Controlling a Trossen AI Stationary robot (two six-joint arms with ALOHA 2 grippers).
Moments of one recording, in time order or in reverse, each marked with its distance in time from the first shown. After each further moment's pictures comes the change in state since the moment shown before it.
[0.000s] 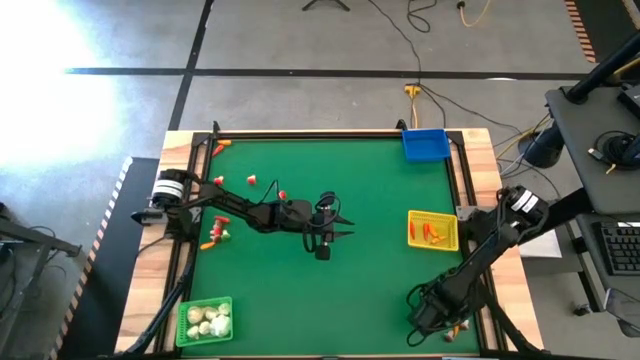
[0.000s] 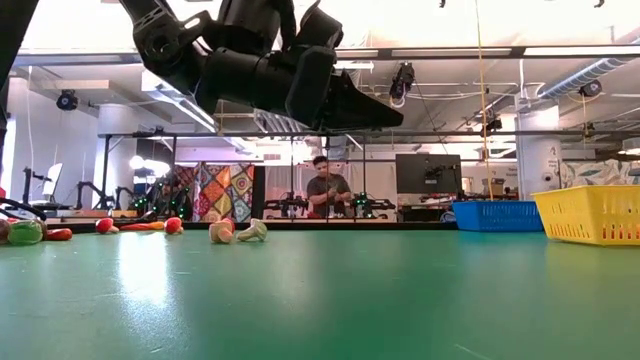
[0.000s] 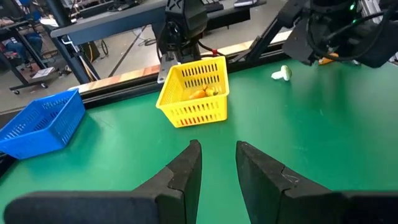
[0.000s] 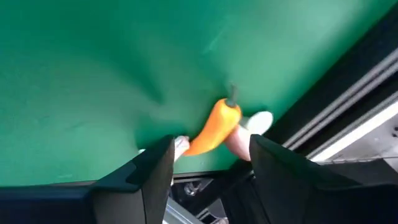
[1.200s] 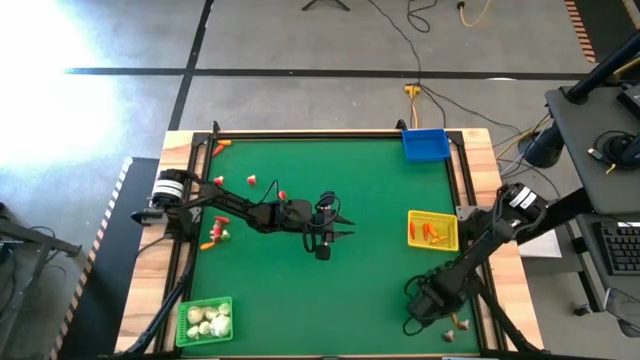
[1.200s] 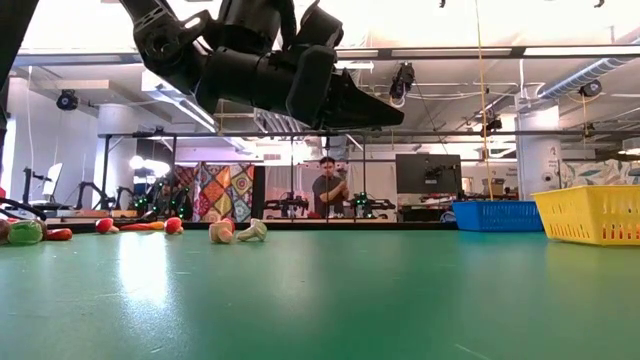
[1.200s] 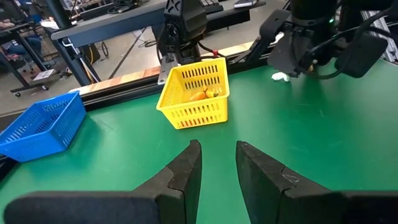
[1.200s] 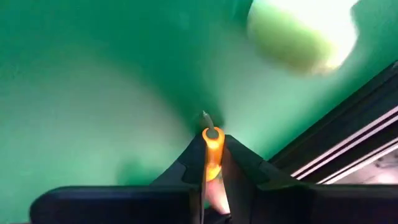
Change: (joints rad) left arm 0.000 0.000 0.002 0.003 0.000 0.008; right arm -0.066 0.002 -0.071 -0.066 0.101 -0.222
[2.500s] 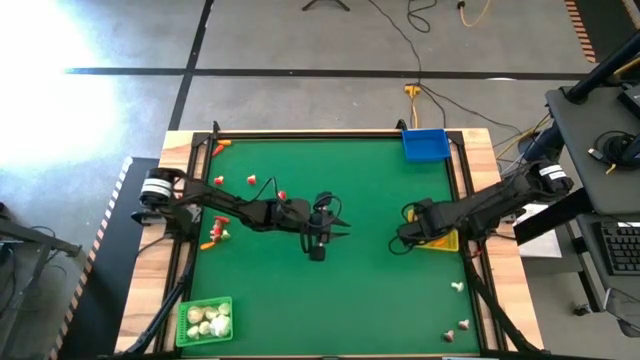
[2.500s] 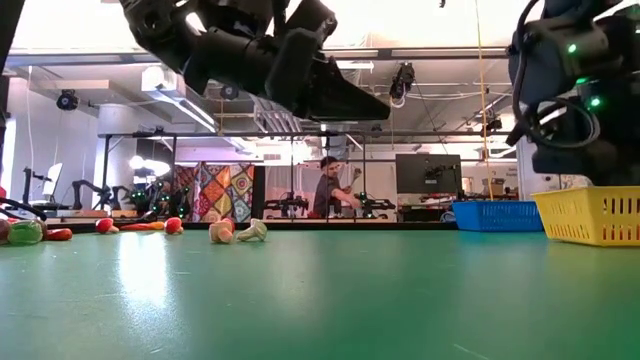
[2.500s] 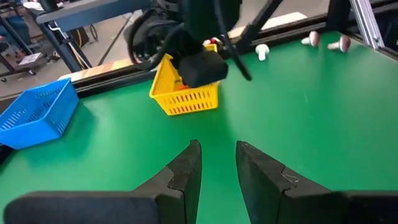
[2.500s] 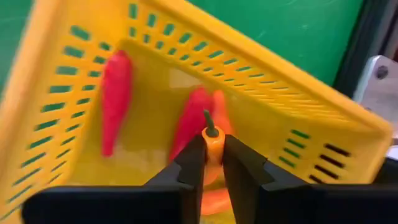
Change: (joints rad) left arm -0.014 -0.091 0.002 -0.181 0.002 -0.007; right arm -0.565 -0.367 -0.172 -0.339 0.673 -0.357
